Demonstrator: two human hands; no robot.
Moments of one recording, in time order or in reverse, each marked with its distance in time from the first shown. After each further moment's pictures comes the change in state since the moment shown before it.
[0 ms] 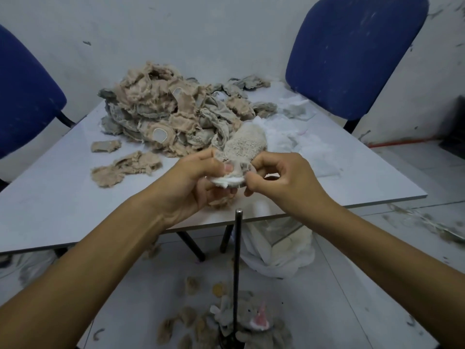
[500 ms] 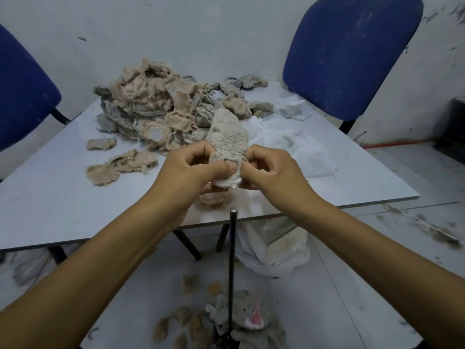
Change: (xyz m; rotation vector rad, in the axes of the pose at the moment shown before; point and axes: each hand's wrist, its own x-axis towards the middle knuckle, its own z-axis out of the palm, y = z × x) left_hand -0.008 -0.002 0.015 0.435 0.265 0.271; right_hand 0.010 0.005 0.011 0.148 0.050 0.102
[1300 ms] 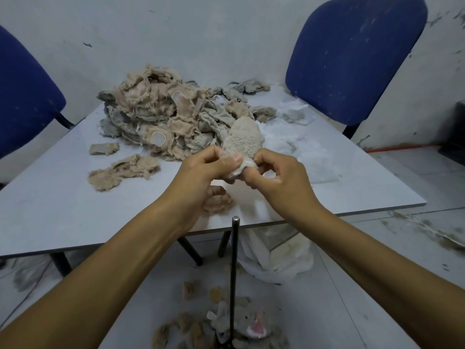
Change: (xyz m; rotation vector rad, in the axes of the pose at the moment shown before) left_hand 0.015 -0.008 0.007 -0.072 -0.087 -0.108; right_hand 0.003 0.003 -0.002 -0.249 0.138 -0.096
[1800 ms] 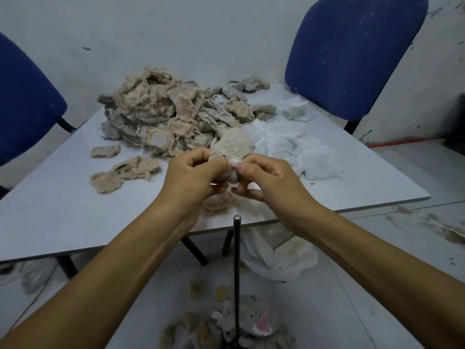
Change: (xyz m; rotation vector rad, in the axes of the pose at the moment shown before) left_hand -0.003 -0.001 0.000 -0.027 0.219 0.052; right_hand -0.005 -0.006 0.008 0.544 -0.234 0.246
